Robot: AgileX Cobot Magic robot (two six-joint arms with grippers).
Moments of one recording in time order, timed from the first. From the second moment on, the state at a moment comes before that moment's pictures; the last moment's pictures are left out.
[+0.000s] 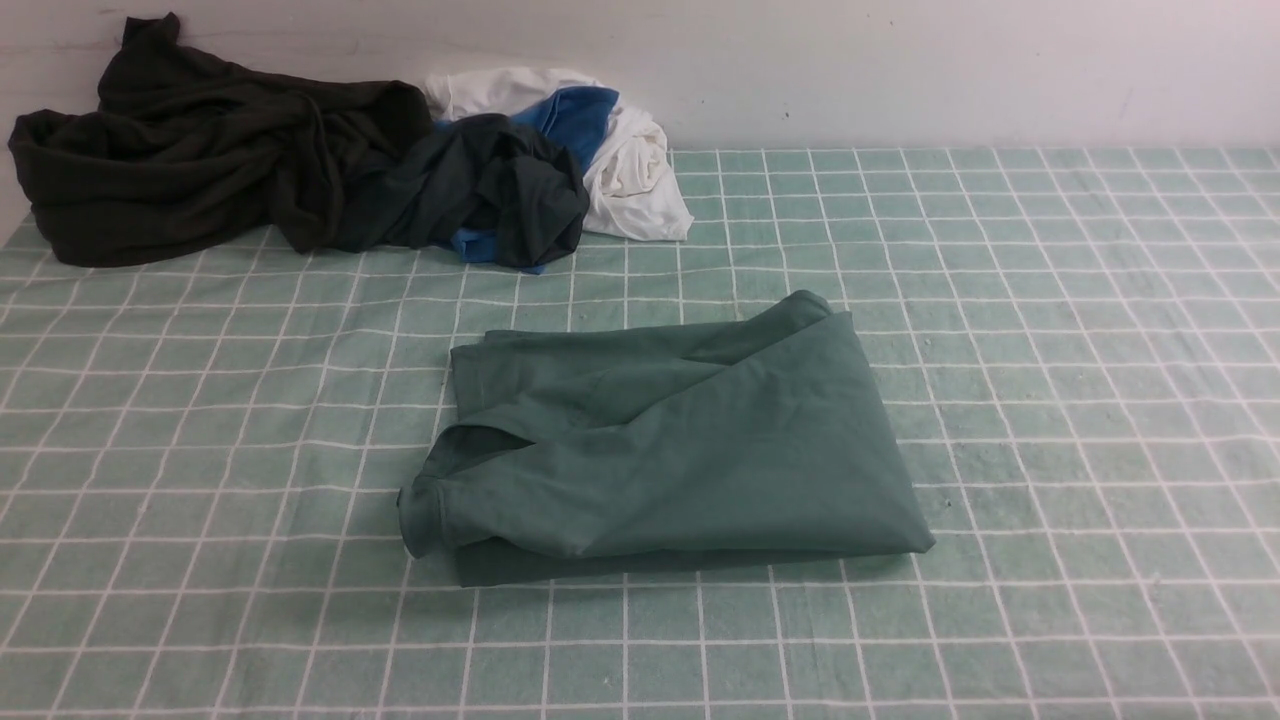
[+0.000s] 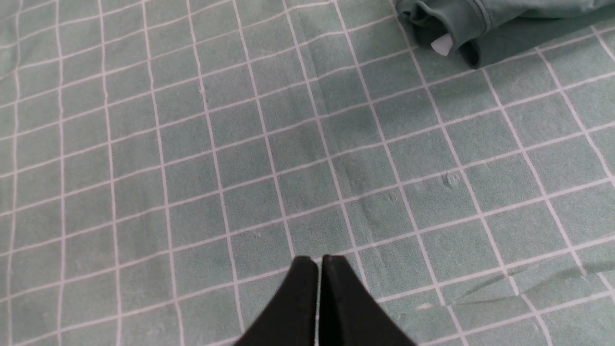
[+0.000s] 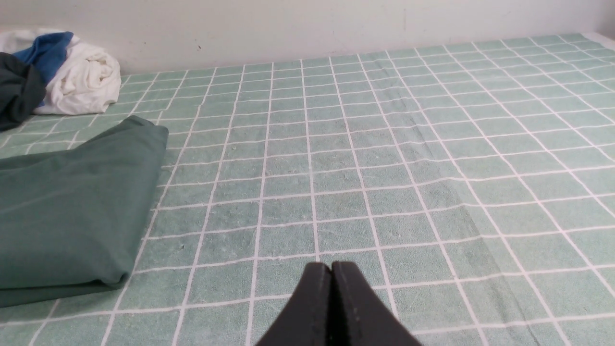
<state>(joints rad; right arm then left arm) -0.05 -0.01 0.02 -0.02 0.35 0.16 -0.19 0.41 -0.66 0.10 1.10 0.09</state>
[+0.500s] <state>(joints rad) -0.05 -0.01 0.02 -0.02 0.35 0.16 -0.28 0.41 -0.65 0.12 1.07 0.09</state>
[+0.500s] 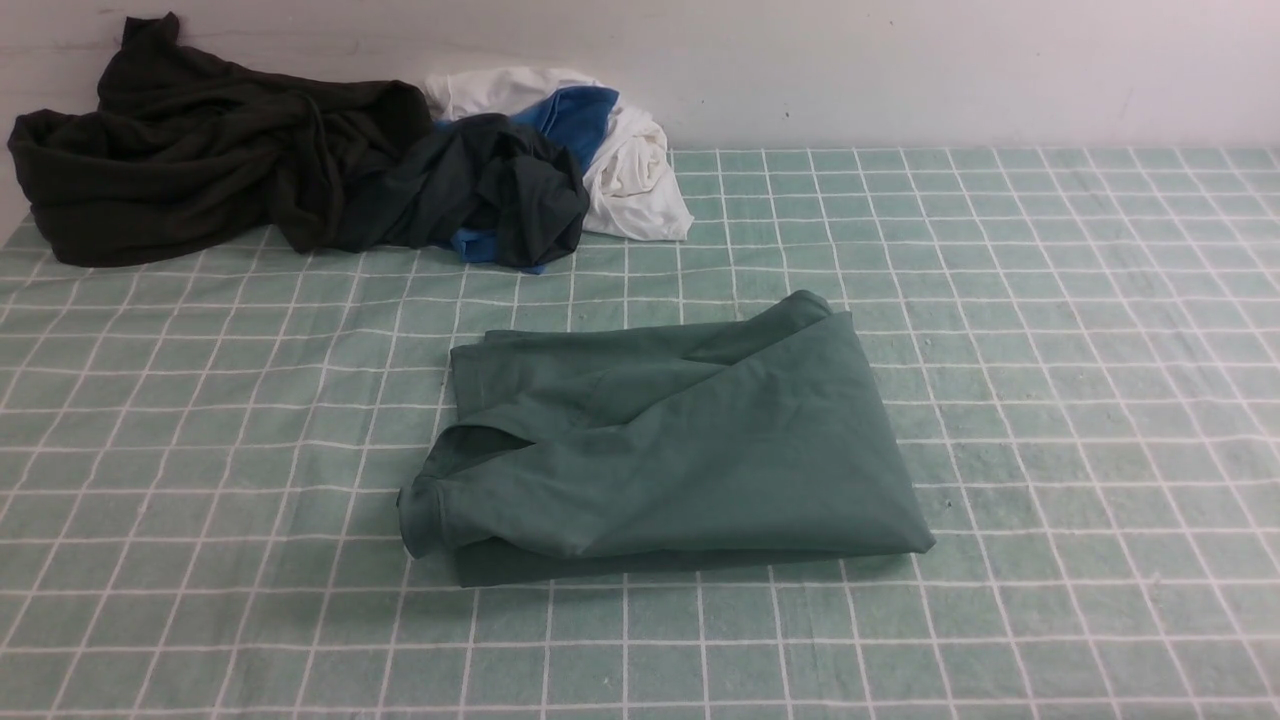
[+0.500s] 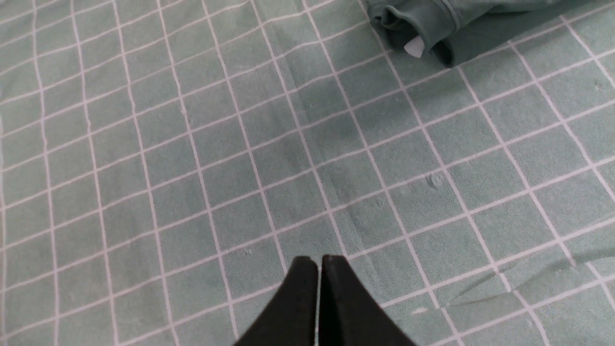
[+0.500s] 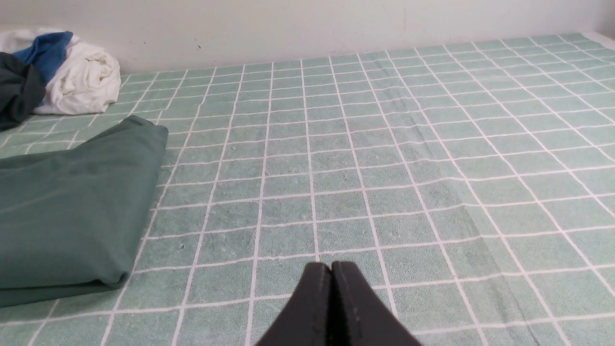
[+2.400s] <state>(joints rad) -0.05 -0.01 0.02 -0.02 0.36 0.16 0.00 -0.01 0.02 -0.07 0.34 0.14</state>
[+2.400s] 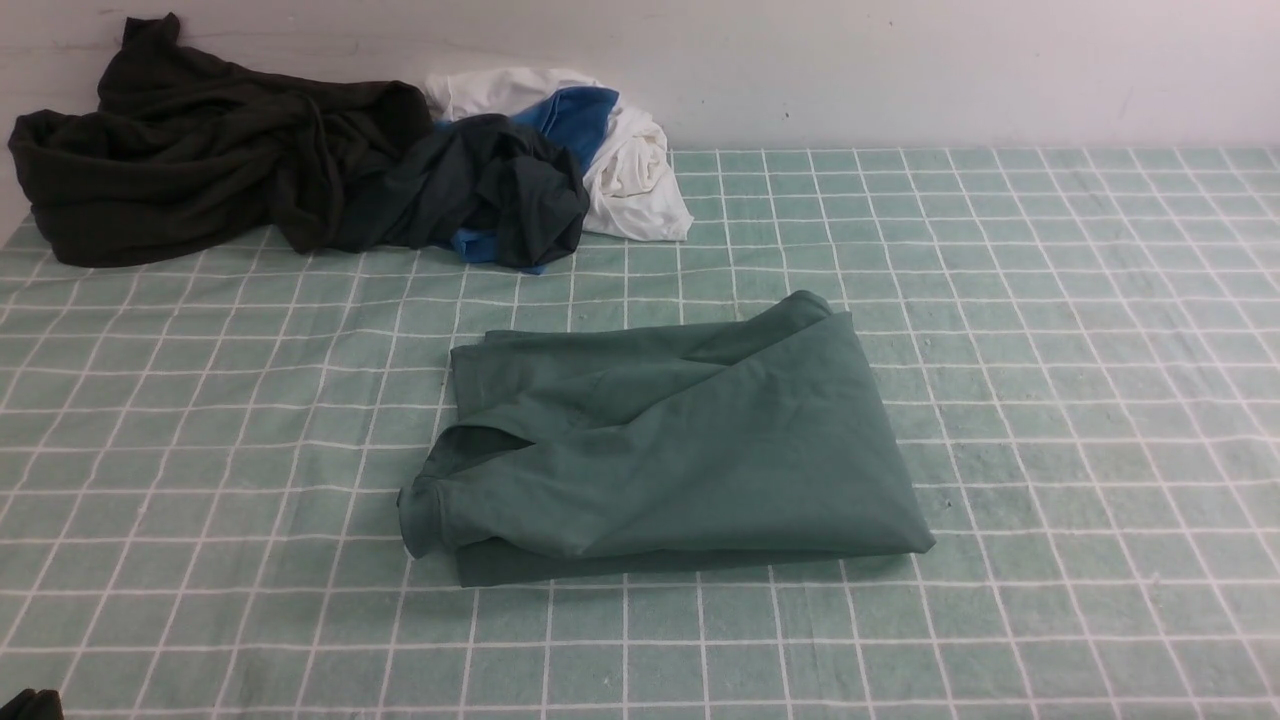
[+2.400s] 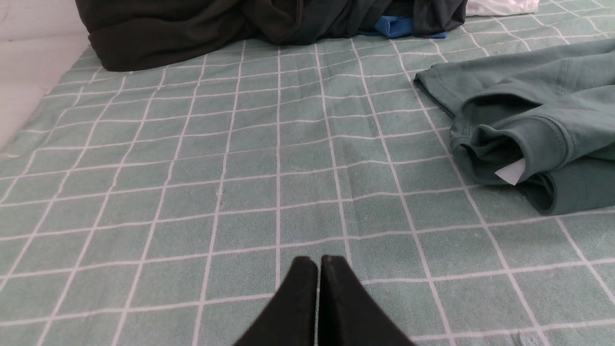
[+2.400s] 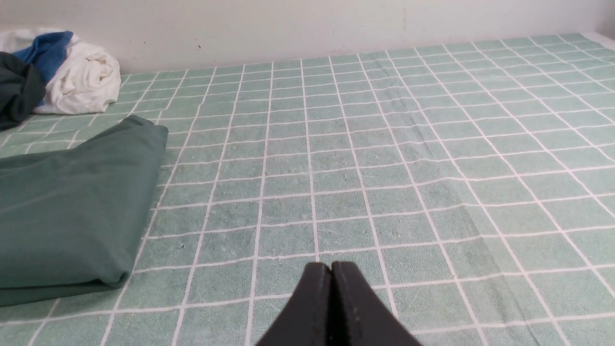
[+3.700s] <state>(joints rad) -0.05 -0.01 0.02 -0.02 0.36 0.14 0.00 -0.01 0.02 -0.07 0.34 0.14</state>
